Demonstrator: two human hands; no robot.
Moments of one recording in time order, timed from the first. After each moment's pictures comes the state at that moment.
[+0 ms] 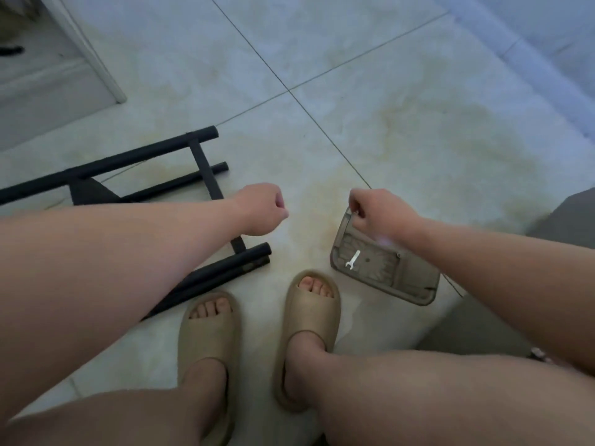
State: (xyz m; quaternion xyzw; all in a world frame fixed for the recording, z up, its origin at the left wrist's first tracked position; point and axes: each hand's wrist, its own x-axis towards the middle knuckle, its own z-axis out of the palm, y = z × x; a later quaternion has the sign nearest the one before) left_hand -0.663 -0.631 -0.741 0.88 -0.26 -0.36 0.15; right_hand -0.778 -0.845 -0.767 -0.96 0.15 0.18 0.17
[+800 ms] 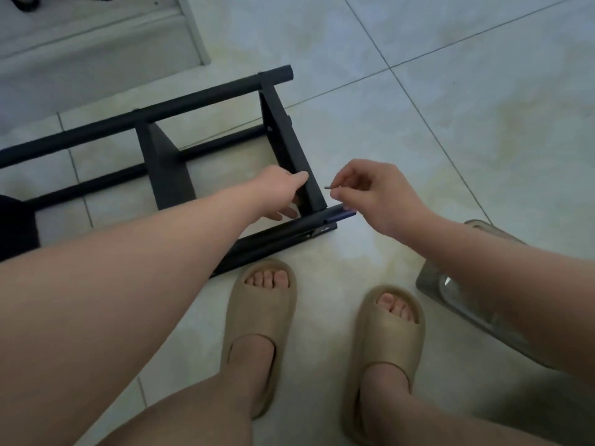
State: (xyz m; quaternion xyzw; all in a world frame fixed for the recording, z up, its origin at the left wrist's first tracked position) left_hand -0.576 -0.531 -0.820 0.82 0.03 -0.44 0.36; right_hand -0.664 -0.698 -0.798 -0.84 0.14 0.11 0.51
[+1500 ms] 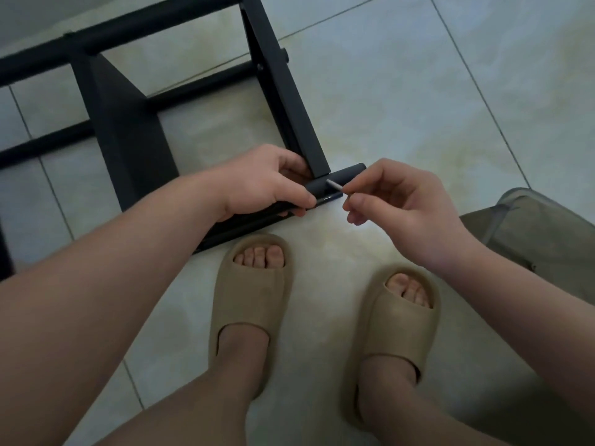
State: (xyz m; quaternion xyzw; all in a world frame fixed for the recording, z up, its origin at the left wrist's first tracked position) left_hand -0.592 -0.510 -0.845 0.73 -0.09 -0.51 0.44; right_hand -0.712 -0.699 -0.830 -0.74 0.13 0.10 0.65
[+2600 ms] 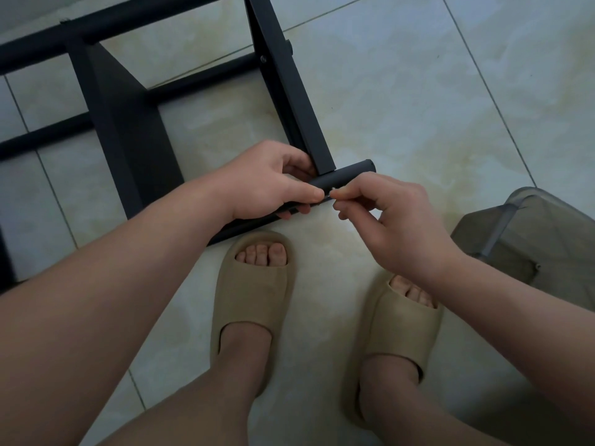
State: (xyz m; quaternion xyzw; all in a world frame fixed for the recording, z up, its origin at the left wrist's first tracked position) left_hand -0.598 -0.505 -0.851 0.73 -0.11 -0.48 0.47; right_hand -0.715 -0.684 -0.851 -0.89 0.01 0.01 0.46
